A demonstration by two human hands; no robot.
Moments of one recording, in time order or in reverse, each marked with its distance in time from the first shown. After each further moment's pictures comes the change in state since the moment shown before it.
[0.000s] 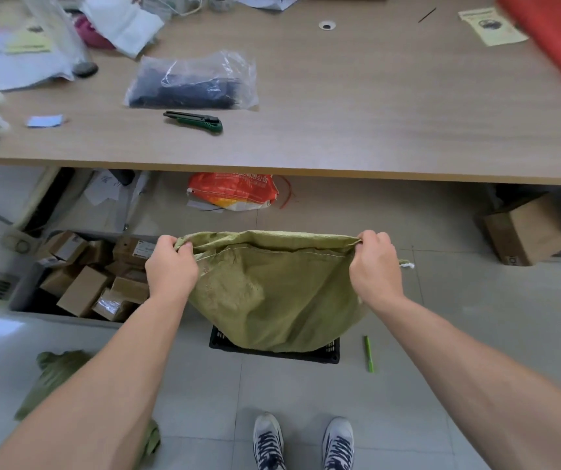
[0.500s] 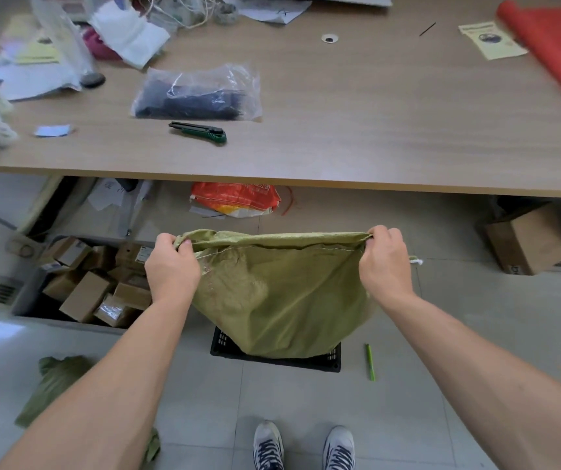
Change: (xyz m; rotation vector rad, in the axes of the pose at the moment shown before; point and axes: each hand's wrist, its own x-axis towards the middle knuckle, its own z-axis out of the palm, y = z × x) left_hand 0.002 0.015 -0.008 -0.047 0.045 0.013; right_hand 0.020 -0.007 -0.017 0.010 0.027 0.010
